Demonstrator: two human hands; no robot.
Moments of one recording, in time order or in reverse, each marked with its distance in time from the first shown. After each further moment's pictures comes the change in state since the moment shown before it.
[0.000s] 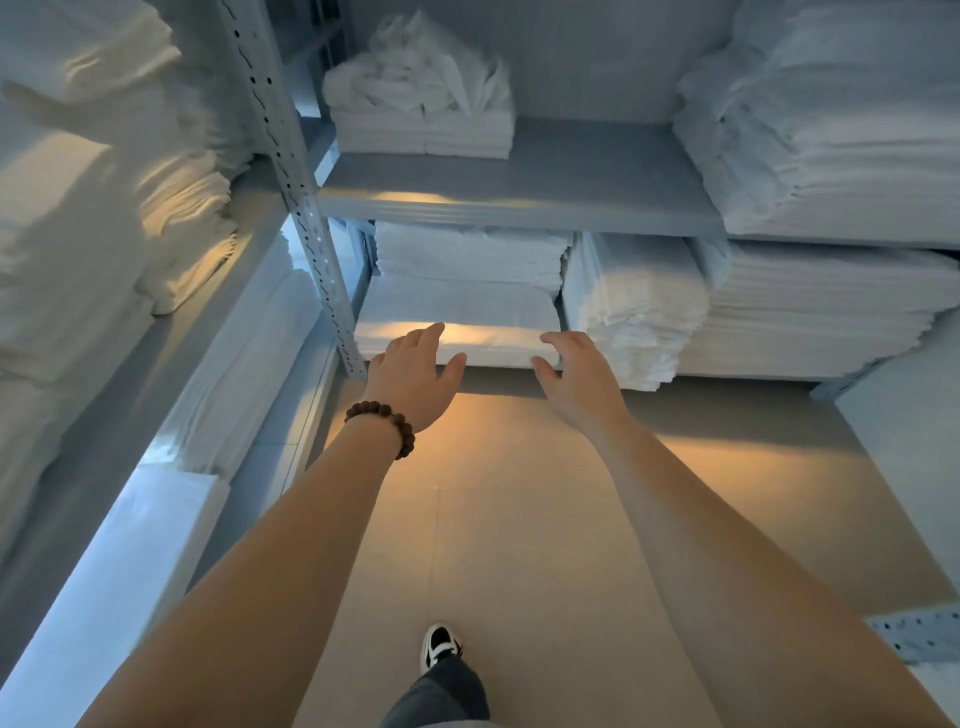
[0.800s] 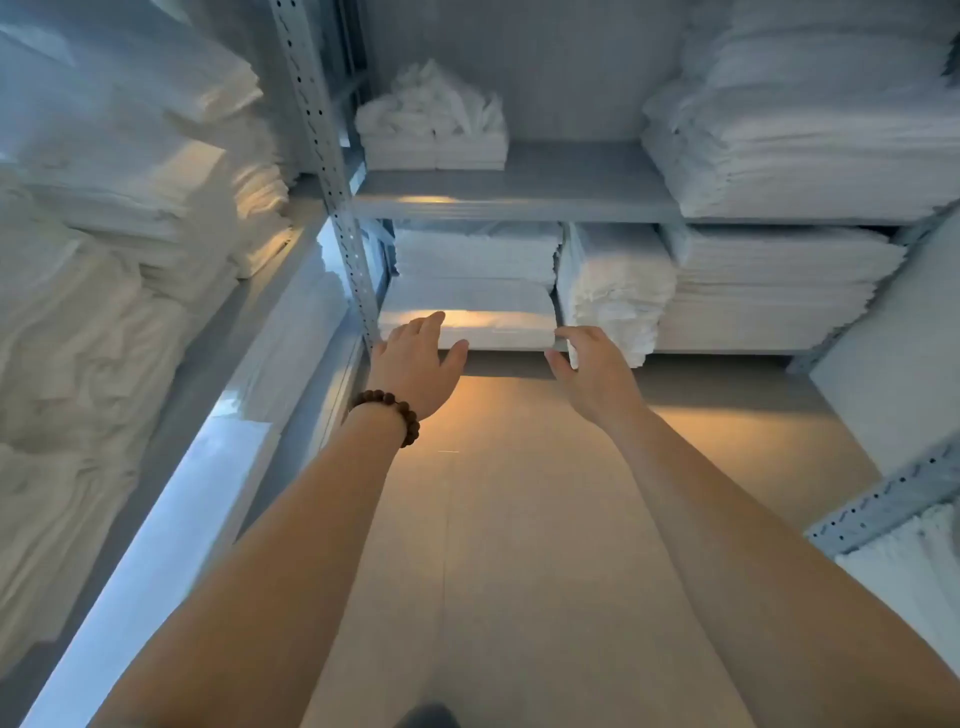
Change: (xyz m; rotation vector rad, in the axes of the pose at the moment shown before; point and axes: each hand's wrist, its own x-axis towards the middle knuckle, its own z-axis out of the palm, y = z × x) left_hand -0.255 0.053 -0.063 -0.017 0.089 0.025; right_hand -0.256 -0.035 -0.051 0.025 0.093 -0.058
